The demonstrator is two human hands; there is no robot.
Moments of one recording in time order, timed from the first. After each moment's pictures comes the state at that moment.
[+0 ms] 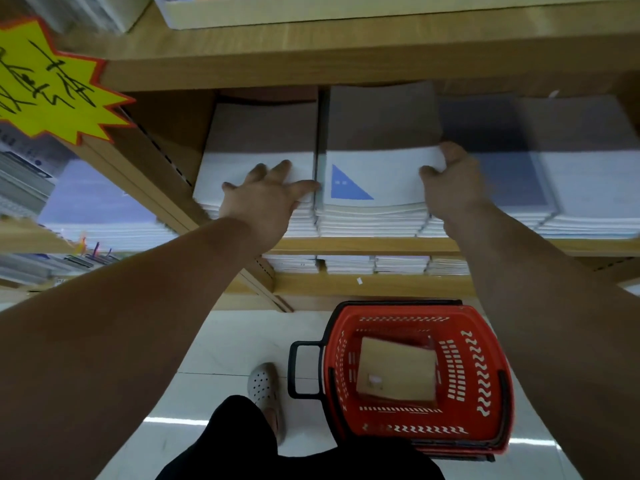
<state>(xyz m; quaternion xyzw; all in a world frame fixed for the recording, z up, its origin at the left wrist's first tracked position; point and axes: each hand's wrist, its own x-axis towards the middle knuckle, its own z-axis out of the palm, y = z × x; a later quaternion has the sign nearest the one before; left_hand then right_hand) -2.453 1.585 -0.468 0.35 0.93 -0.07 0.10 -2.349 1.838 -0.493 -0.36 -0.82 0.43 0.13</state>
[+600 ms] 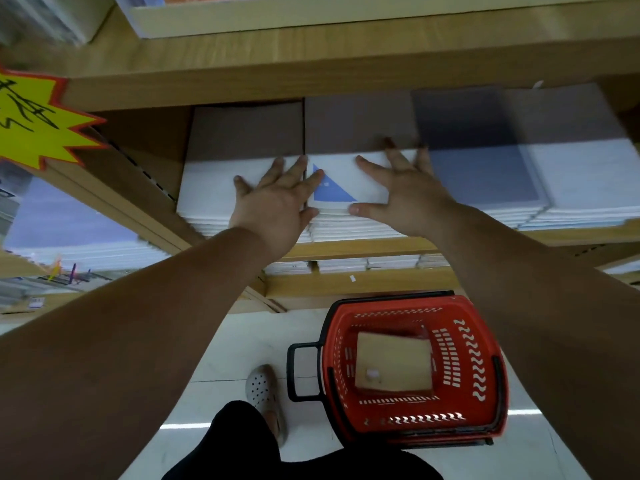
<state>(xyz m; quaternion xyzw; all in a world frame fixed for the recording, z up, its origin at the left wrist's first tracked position) -2.464 1.609 -0.486 0.39 0.91 -0.05 0.10 -2.364 1.820 -0.494 -0.18 -0.96 0.17 -0.11</state>
